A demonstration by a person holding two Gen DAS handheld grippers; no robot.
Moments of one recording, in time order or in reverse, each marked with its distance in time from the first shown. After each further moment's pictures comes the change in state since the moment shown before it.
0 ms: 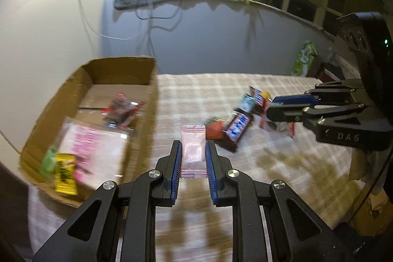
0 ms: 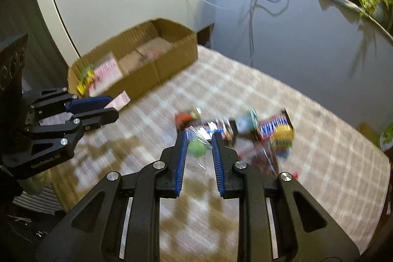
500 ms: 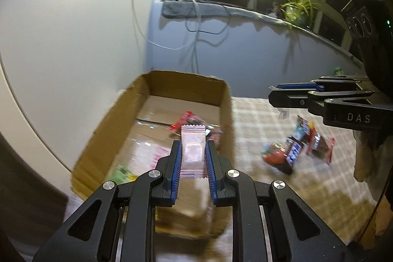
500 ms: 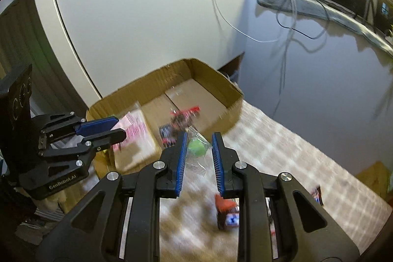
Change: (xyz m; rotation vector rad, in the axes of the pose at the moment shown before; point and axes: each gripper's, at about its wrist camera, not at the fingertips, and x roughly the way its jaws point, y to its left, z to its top) left arm -0.012 0.080 0.015 -0.109 -0.068 0.132; right arm 0.041 0.055 0.094 -0.084 -0.074 0.100
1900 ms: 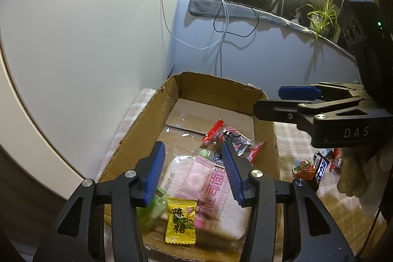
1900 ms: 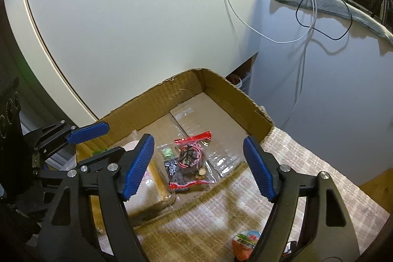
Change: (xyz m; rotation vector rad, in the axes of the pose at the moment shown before) left arm 0.017 0.033 0.011 -0.079 0.012 0.066; right arm 0.060 0.001 0.036 0.030 0.021 0.040
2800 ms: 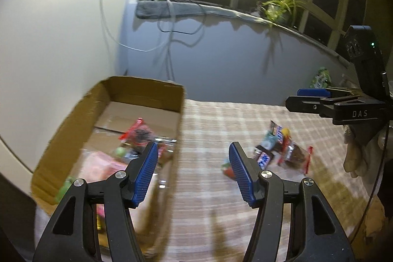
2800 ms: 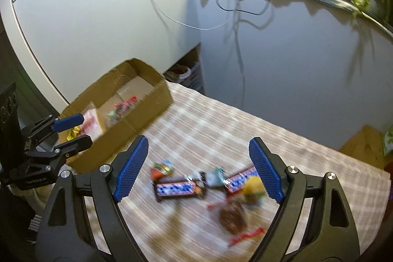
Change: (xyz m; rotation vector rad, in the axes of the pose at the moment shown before) left arm -0.010 -0.092 -0.007 0.099 0.008 -0.180; right arm -0.115 -0.114 -0.083 0.174 -0.014 -0.135
